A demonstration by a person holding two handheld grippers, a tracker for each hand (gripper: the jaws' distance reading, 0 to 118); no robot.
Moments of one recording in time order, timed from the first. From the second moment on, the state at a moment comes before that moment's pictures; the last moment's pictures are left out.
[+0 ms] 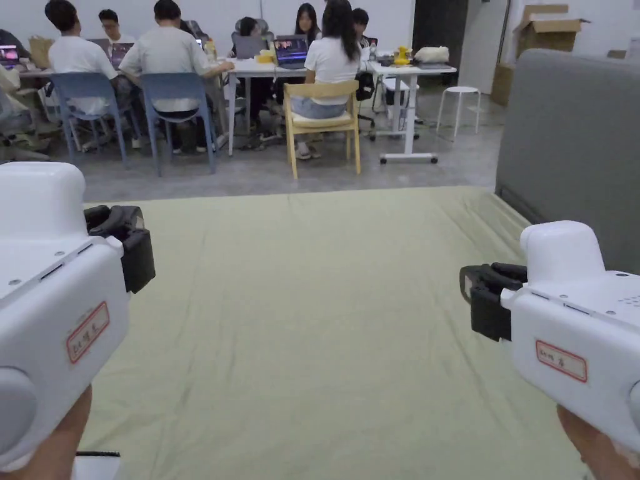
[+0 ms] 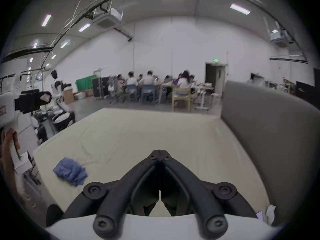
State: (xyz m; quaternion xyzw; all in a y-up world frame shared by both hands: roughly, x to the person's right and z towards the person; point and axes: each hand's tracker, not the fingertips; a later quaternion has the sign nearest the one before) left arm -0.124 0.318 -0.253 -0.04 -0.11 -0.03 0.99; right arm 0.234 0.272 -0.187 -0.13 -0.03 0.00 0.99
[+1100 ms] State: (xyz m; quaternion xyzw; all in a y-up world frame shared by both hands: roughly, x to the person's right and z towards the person) left arm -0.113 0.336 -0.289 -0.01 -0.06 -0.04 1.00; right arm 0.260 0.329 -0.202 0.00 -0.14 0.02 0.99
